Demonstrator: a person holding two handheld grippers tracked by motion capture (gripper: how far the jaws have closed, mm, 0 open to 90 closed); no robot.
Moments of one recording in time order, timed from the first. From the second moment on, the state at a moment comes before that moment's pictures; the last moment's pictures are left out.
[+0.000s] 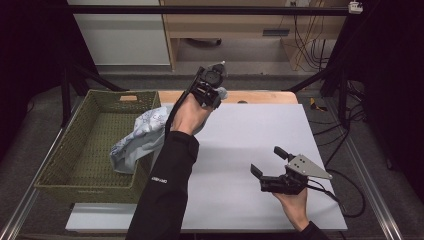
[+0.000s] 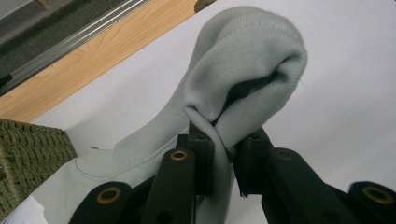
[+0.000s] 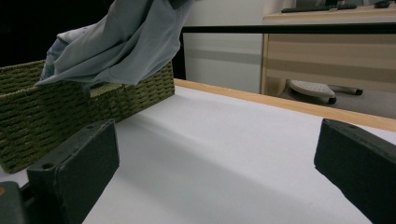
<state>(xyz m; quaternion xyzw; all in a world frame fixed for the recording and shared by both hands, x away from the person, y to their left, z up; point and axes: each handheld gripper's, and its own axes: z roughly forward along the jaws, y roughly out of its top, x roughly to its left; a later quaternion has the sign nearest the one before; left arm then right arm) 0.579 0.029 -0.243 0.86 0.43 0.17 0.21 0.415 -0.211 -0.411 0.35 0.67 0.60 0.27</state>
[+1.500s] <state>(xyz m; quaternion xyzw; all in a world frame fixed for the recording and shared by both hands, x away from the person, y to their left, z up) 0.570 0.043 -0.229 0.86 0.43 0.17 0.23 0.441 -0.146 -0.367 0.32 0.68 0.62 0.23</state>
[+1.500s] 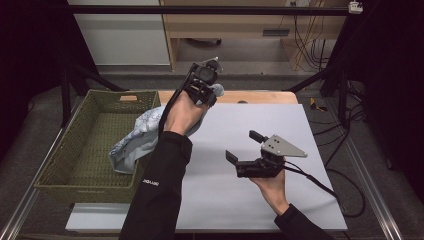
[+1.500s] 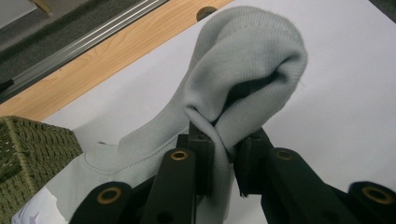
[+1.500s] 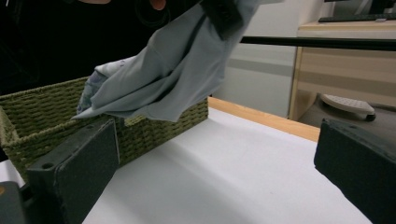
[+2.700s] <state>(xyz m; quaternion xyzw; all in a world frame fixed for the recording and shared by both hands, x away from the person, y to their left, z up) 0.567 0.048 -0.221 0.86 0.42 0.18 0.23 0.487 -0.063 -0.383 0.30 0.70 0.60 0.23</state>
